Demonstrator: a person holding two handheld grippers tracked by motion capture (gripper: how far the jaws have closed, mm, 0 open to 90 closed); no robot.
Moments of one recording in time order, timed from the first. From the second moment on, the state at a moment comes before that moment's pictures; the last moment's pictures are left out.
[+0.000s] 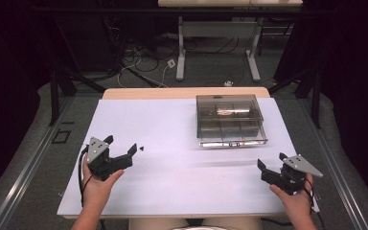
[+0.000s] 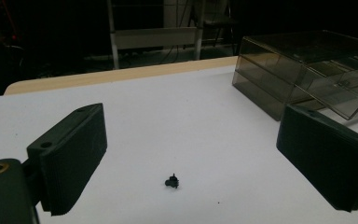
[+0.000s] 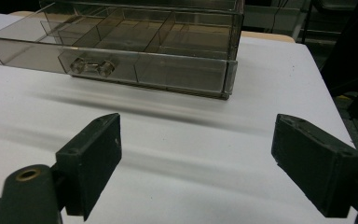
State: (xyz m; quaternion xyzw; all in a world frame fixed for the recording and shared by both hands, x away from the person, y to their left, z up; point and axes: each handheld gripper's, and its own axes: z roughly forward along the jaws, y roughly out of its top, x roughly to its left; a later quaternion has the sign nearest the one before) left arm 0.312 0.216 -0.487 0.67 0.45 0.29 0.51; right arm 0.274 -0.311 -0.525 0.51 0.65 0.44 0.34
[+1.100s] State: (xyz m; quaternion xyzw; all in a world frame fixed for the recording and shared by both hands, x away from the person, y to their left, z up) left arm 0.358 0.194 -0.494 0.69 0.46 0.29 0.48; right arm 0.276 -0.311 -0.527 0.51 0.66 0.44 0.33
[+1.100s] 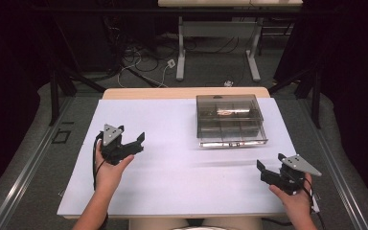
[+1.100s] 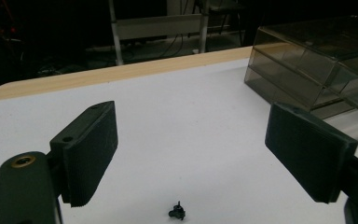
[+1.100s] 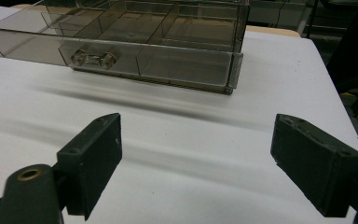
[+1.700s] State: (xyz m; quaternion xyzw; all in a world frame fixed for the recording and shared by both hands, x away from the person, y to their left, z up) left arm 0.380 0.193 -0.515 0.71 0.48 0.28 0.43; right arm 0.277 -0.311 -0.529 0.51 0.67 0.43 0.32
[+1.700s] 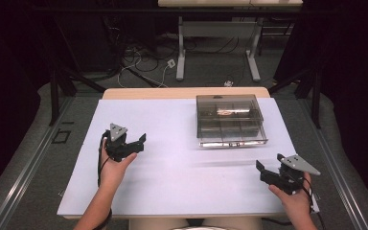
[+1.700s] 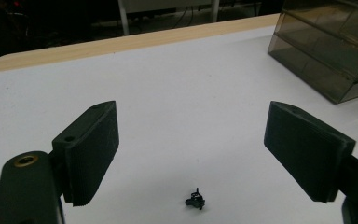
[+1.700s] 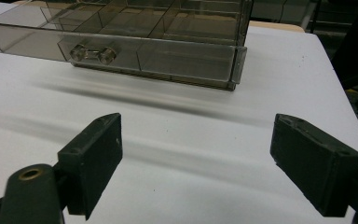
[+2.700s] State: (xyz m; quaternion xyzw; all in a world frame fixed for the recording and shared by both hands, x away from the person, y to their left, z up) left arm 0.404 0.189 -0.534 0.73 0.49 0.25 0.41; right arm 0.279 -0.310 -0.532 0.52 0.66 0.43 0.31
